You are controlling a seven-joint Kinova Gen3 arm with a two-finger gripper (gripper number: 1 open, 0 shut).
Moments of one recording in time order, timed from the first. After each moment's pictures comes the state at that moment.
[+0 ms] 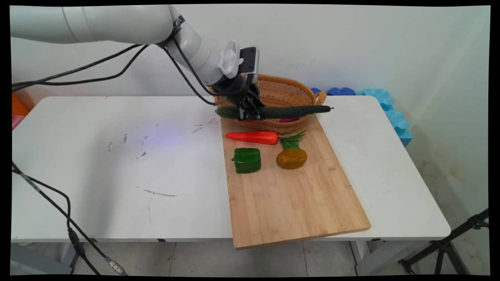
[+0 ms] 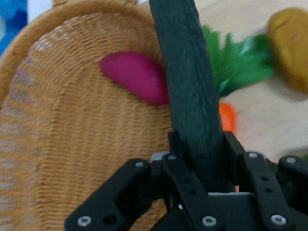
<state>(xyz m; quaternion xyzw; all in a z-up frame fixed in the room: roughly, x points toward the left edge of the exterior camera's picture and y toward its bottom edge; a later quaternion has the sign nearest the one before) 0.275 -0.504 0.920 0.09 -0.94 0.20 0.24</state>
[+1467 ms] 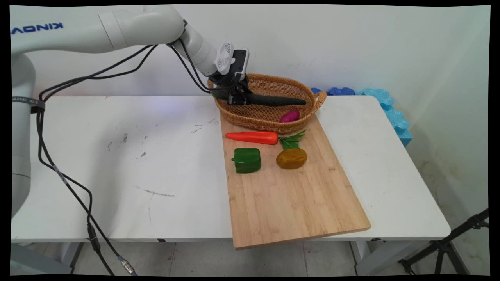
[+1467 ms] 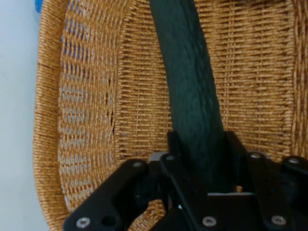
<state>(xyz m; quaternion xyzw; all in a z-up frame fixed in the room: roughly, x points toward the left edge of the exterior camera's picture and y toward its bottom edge) 0.337 -0.603 0.867 0.03 -0.95 0.25 0.18</state>
